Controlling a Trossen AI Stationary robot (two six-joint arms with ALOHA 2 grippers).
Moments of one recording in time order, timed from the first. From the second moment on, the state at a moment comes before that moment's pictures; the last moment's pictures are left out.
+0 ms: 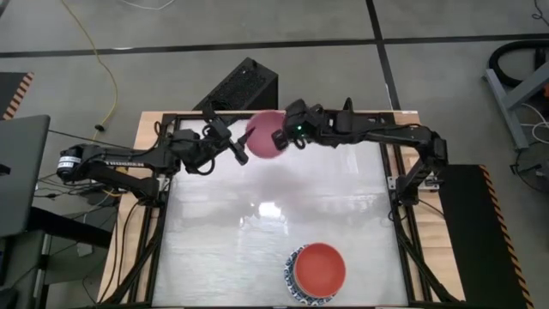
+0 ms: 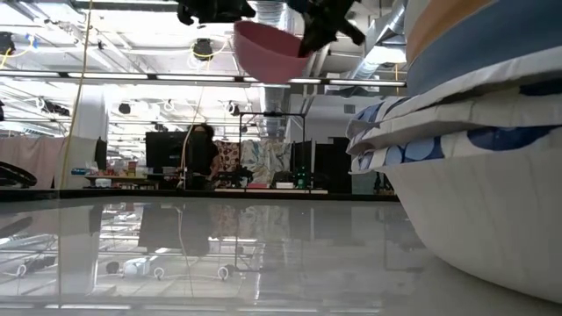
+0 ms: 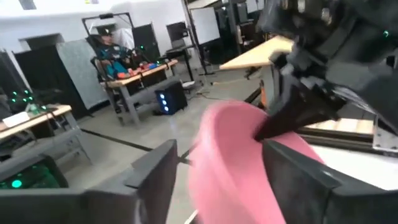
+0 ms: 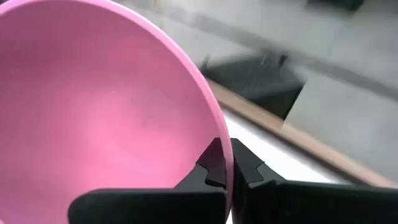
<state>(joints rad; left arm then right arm) 0.09 1.14 0.86 0.42 -0.63 0.32 -0.16 1.64 1.71 -0.72 0.55 0.53</state>
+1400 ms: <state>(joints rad) 0.02 0.94 0.86 0.04 -0.63 0.00 0.61 1.49 1.48 -1.09 0.09 1.26</state>
